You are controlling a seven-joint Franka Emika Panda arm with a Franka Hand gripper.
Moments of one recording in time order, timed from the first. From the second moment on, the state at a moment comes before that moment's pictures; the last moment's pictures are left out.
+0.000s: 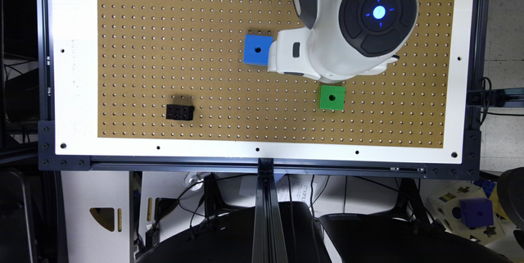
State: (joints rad) arm 0.17 0.27 0.04 -2.18 -0.01 2.47 1.02
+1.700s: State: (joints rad) arm 0.18 0.49 0.11 -1.98 -0.01 2.50 1.04
